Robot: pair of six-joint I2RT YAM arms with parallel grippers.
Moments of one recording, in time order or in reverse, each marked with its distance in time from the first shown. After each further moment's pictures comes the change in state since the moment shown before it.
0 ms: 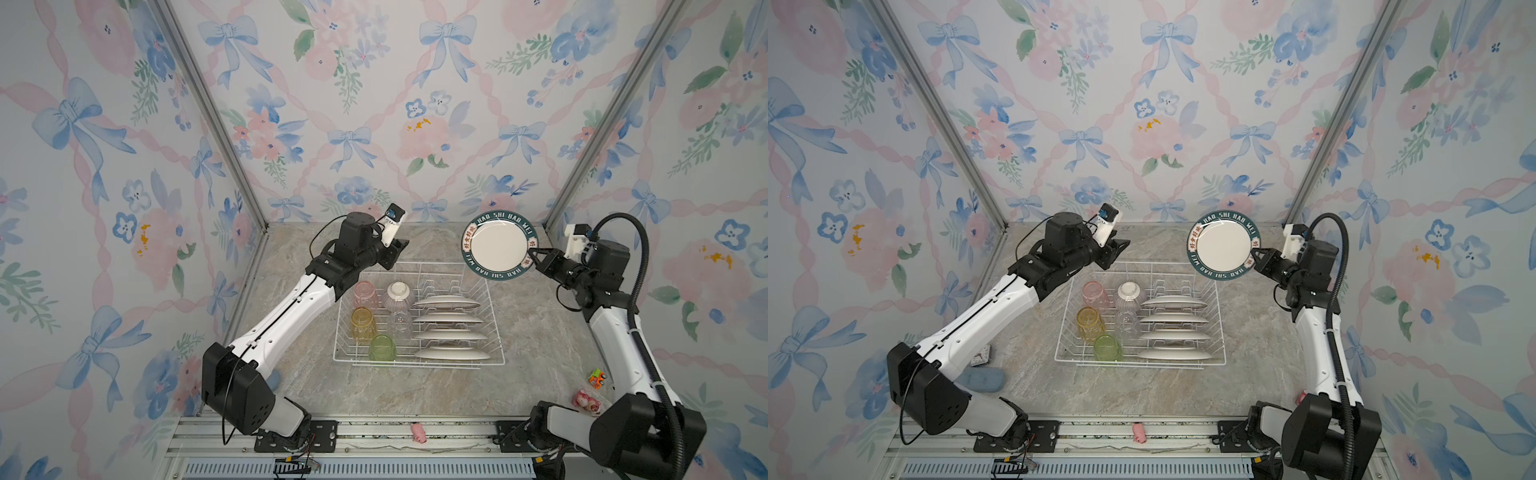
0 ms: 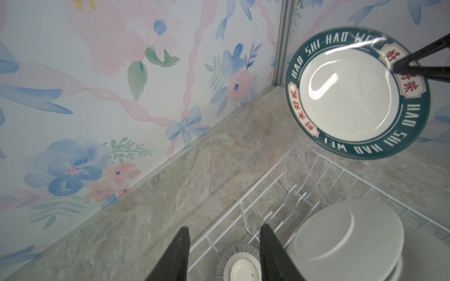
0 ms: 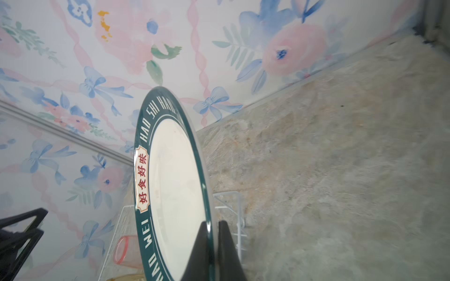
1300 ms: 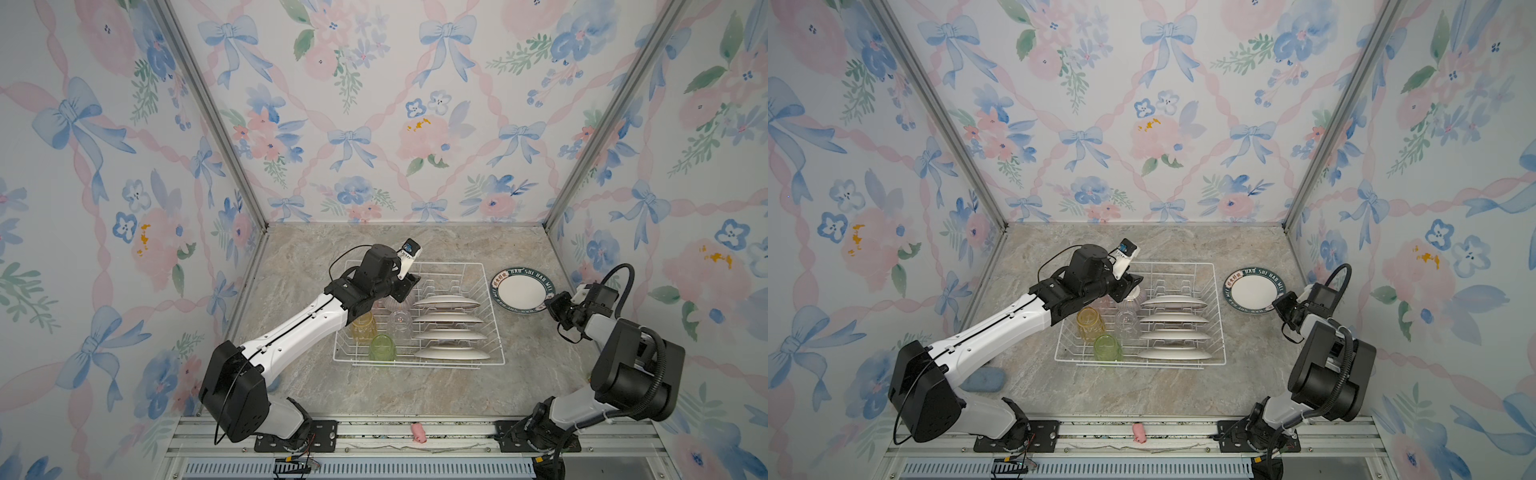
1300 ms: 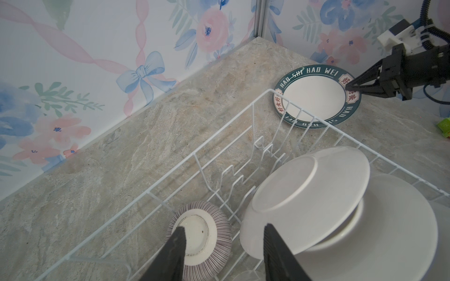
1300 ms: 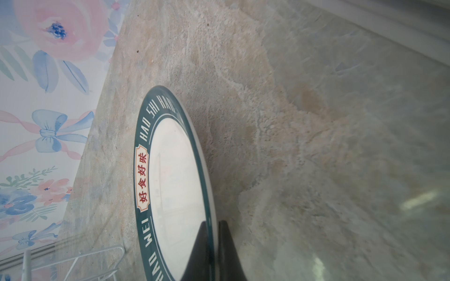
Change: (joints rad) left arm -0.129 0.000 -0.140 0.020 -0.070 -0.087; right arm -0.185 0.397 -0.265 0.257 0.146 0.104
